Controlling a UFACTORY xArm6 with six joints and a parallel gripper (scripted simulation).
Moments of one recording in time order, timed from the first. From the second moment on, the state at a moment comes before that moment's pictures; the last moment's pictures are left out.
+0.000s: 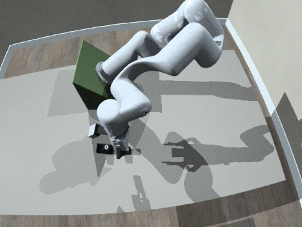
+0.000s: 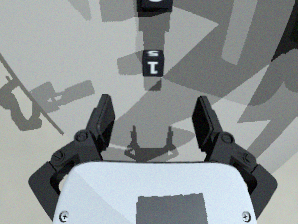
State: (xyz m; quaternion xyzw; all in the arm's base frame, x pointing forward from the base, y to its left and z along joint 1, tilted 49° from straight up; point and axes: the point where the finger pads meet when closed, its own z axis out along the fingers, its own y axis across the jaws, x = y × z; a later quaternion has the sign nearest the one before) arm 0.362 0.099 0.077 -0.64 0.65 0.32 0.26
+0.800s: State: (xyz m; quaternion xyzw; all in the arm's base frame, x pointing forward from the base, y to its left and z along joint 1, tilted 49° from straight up) arm 0.362 0.099 0.077 -0.63 0.66 0.32 0.25
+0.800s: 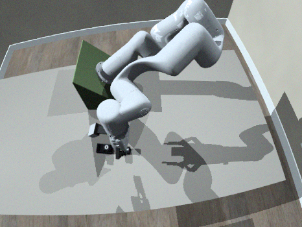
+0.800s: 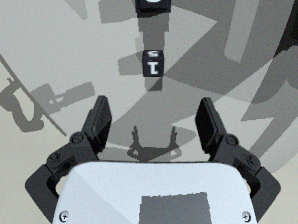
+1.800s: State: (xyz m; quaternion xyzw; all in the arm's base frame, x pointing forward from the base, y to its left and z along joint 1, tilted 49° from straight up) arm 0.363 0.083 0.059 -0.31 0.86 0.40 0.11
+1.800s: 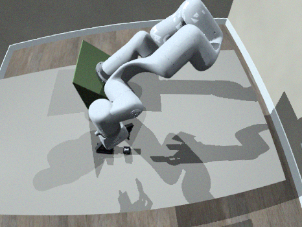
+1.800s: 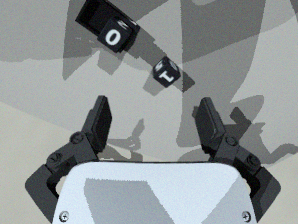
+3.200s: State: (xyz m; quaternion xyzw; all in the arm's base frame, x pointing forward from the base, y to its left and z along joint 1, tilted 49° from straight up) arm 0.361 0.059 0.030 0.26 0.87 0.38 -0.15
